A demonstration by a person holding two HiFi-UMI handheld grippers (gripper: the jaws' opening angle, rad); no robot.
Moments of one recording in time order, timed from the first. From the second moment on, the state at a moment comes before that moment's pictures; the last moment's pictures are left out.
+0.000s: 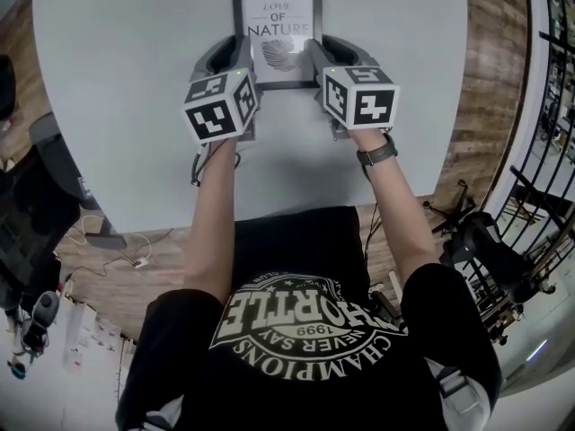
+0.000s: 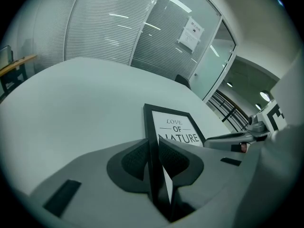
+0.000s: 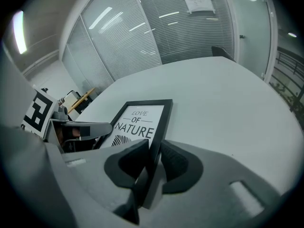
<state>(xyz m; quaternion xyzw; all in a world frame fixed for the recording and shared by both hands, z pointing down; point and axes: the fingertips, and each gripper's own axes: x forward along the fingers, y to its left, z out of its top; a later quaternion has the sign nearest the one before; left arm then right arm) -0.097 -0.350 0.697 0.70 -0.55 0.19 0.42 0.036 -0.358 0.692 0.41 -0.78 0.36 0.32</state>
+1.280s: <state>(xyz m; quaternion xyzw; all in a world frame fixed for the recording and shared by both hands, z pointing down) -0.120 -0.337 0.605 0.73 -0.58 0.12 0.33 0.033 -0.346 0.591 0.48 -0.81 0.25 0.22</state>
